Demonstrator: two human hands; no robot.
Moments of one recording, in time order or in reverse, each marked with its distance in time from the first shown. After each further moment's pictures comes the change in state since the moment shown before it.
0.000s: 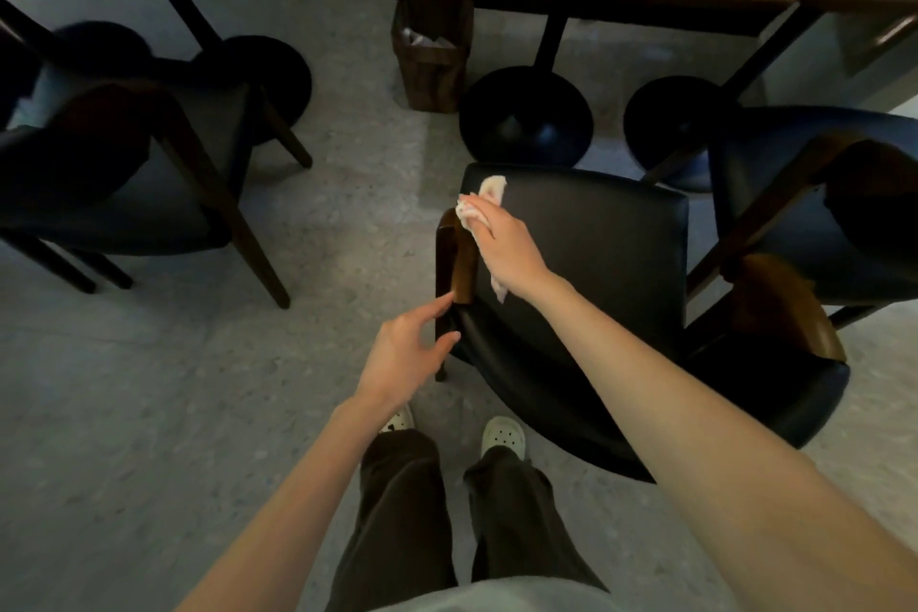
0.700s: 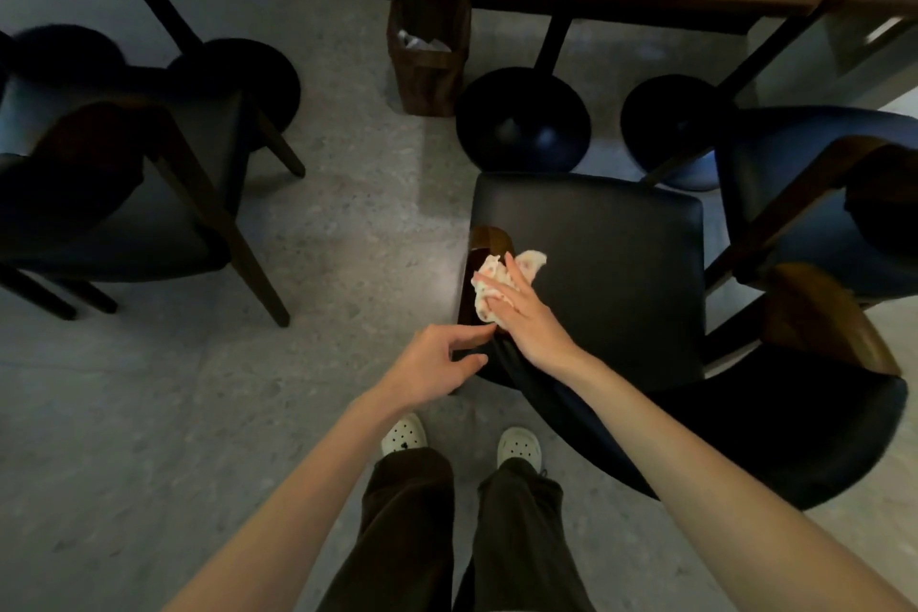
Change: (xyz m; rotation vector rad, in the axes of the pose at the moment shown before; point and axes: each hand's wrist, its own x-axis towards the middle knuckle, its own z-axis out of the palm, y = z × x) left_hand 0.048 -0.036 -0.031 -0.120 -0.383 0.045; right_hand -0.024 0.016 0.048 0.084 -0.121 0.120
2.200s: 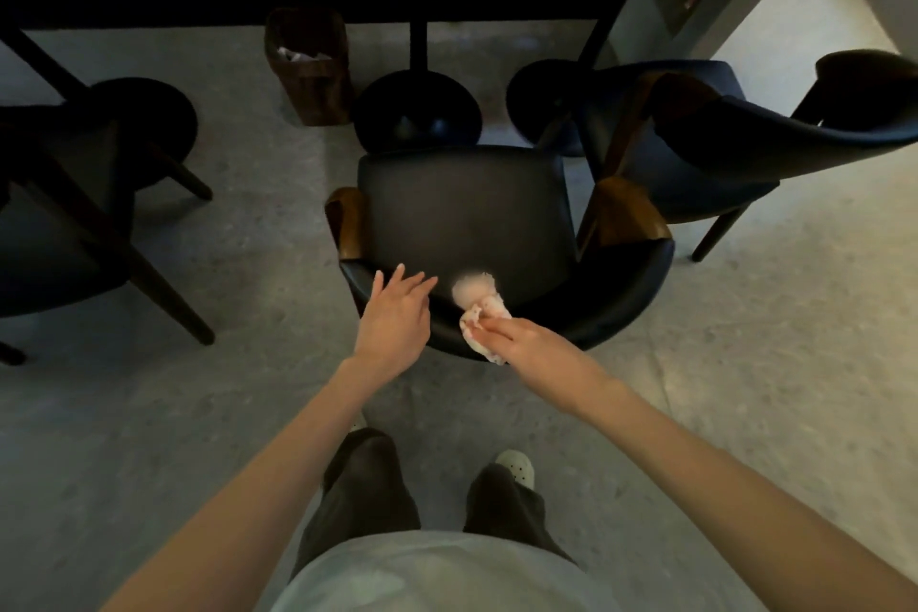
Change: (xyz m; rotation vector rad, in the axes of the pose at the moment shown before) left_hand -0.016 0.069 0.142 0.700 0.233 0.116; right_hand -0.230 0.071 -0.073 -0.983 -0.101 -0.120
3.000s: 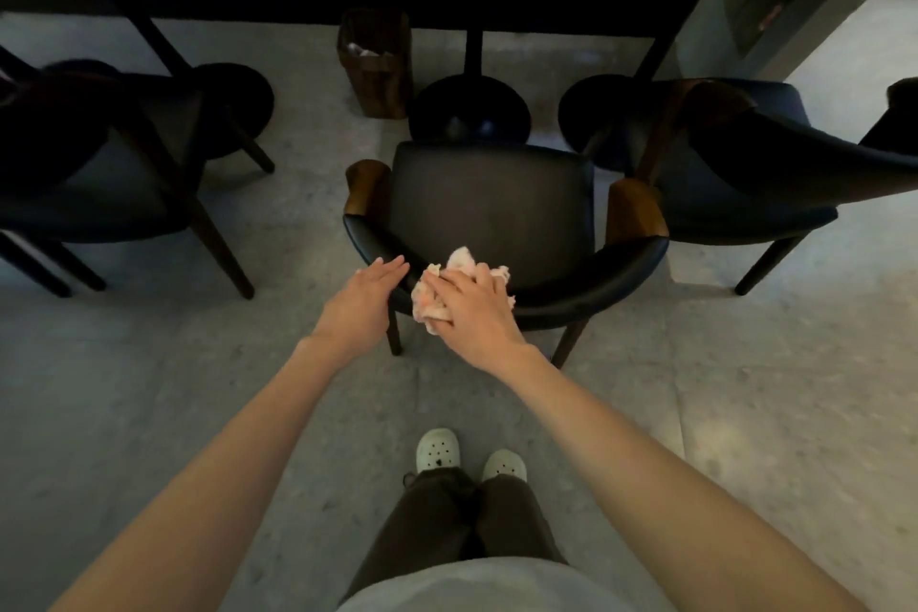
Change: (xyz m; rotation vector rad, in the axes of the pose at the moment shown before) left_hand -0.060 0.023 0.002 -0.019 0.009 -0.130; right_hand 0.015 -0.005 0.028 0.114 0.346 -0.038
